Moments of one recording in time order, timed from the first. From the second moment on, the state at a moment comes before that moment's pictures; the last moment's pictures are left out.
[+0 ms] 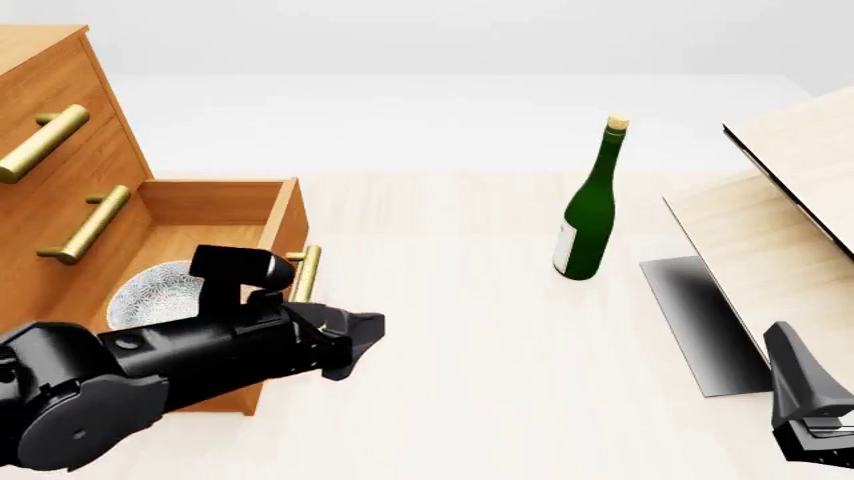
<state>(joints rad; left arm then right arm) -0.73 1.17 -0.50 -0.05 -0.43 0.00 0.01 0.00 0.00 0.00</state>
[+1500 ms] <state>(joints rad) -0.46 1.30 -0.41 -0.13 -0.51 0.00 0.01 0.00 0.00 0.00</state>
